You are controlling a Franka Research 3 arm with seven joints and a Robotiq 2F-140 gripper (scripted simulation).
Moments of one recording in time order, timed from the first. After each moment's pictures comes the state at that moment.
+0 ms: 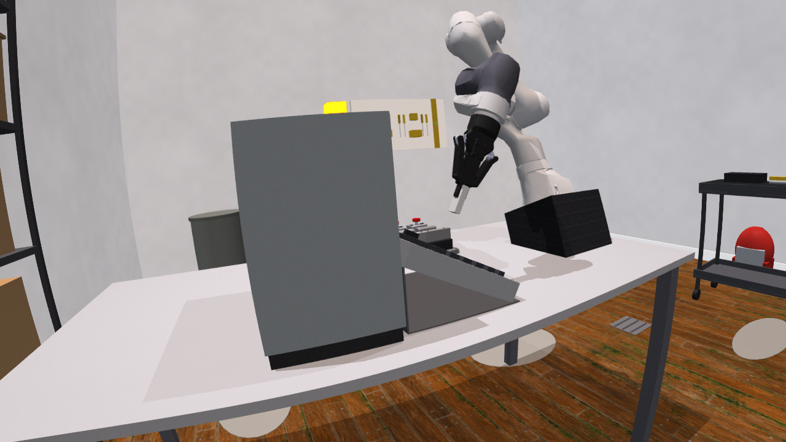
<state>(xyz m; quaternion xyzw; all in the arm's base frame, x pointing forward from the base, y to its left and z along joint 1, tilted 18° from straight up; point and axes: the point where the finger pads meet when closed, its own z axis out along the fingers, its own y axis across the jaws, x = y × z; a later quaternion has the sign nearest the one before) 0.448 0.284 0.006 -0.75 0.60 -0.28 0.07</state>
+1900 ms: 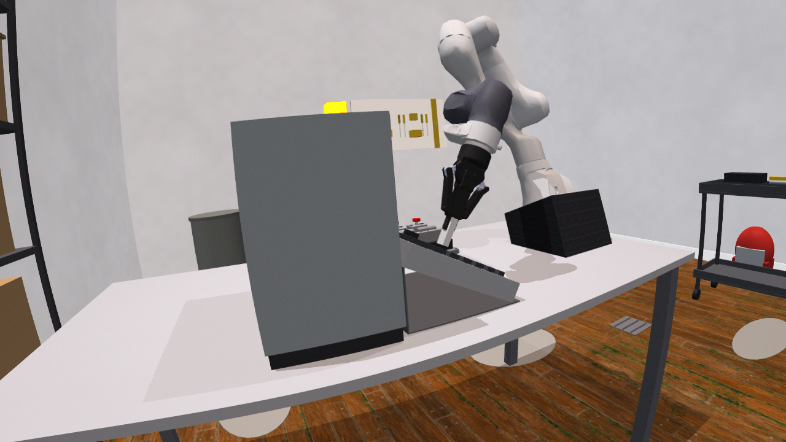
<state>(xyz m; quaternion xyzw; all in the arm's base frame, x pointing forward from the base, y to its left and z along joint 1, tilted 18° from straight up) 0.486 0.266 -0.060 -0.74 0.61 -0.28 0.07</state>
